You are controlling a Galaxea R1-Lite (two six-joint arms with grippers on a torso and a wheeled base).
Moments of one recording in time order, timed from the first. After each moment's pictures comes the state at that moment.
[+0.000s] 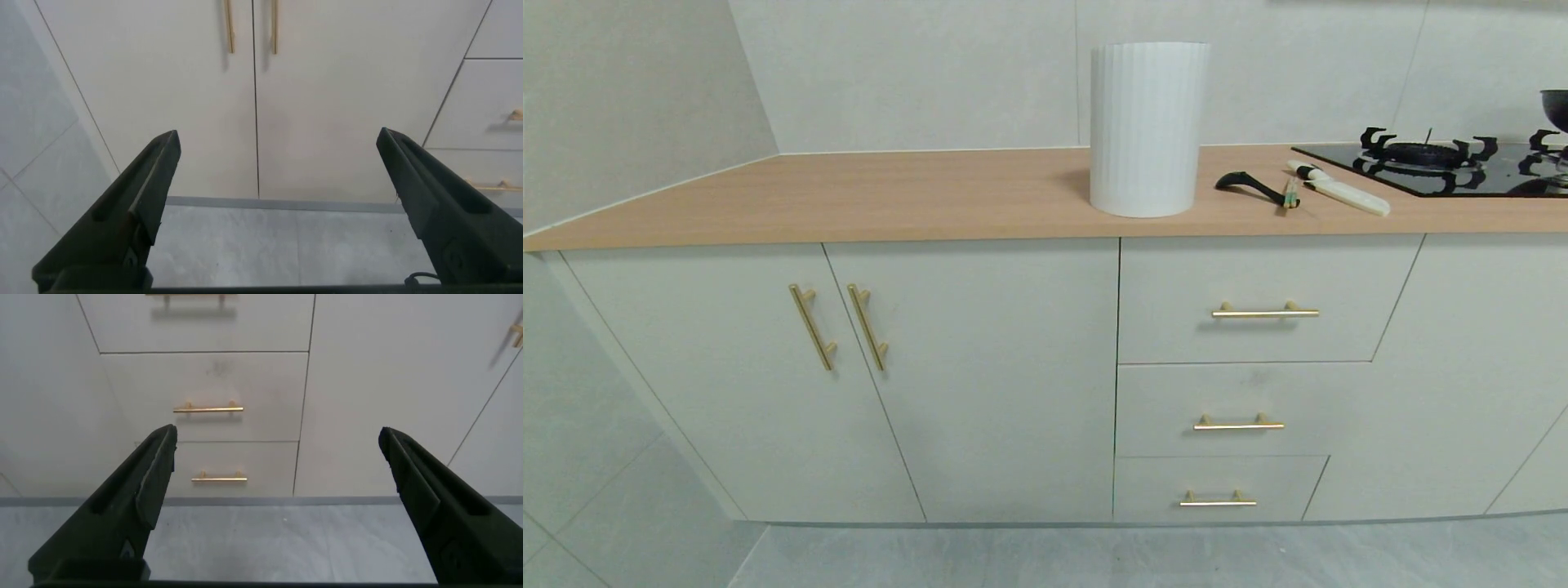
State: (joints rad) left arm 0.00 0.00 0.00 -0.01 0.04 0.00; right arm 0.00 0.00 0.00 0.01 -0.02 -0.02
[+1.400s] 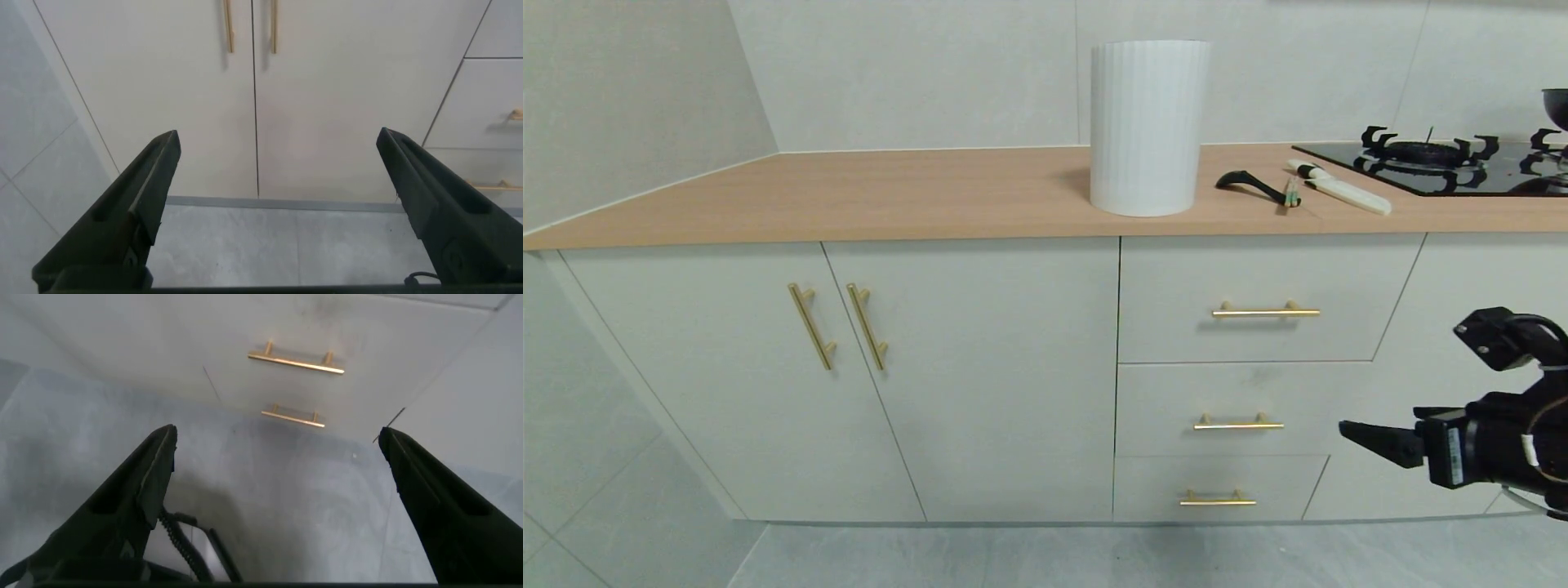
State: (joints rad) left arm 0.00 0.00 0.00 -0.01 0.04 0.00; right arm 0.19 1.38 -0.53 -0.31 0.10 0.01
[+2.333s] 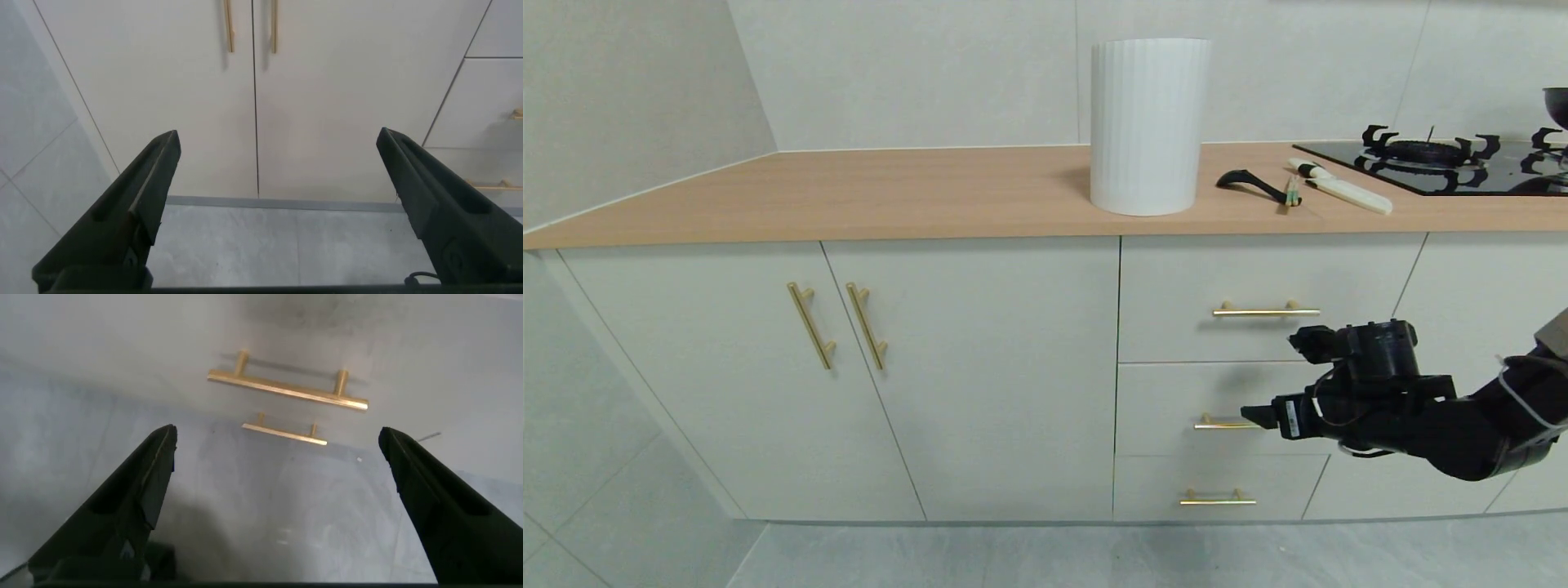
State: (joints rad) left arm 0.00 0.00 0.00 -0.01 0.04 0.00; right arm 0.20 2.05 -0.79 -0.62 0.03 0.03
